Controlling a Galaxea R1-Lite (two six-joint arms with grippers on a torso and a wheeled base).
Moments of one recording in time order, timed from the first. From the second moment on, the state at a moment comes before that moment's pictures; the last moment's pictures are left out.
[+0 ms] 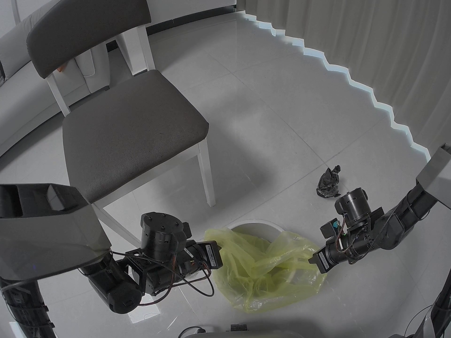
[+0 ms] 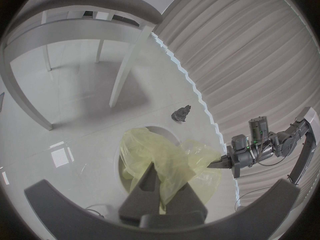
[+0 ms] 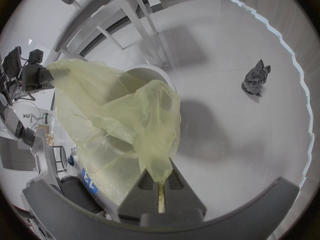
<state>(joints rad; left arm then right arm) -0.66 2.10 -0.56 -1.09 -0.04 -0.60 0.36 2.05 -0.76 -0.24 0.19 -0.10</state>
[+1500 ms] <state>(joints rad) -0.47 2.20 -0.46 -1.32 0.06 -0.31 0.36 1.91 -0.77 -0.24 0.18 -0.26</state>
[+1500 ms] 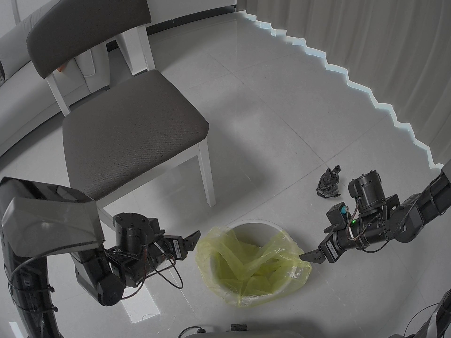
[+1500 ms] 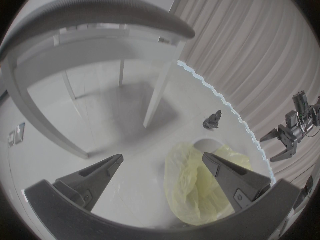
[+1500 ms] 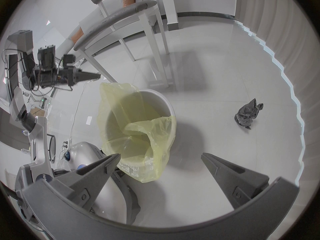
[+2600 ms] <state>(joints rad) -0.77 2.32 -0.78 -1.05 -0.02 0.13 0.26 1.56 -0.56 -0.25 0.29 -0.18</state>
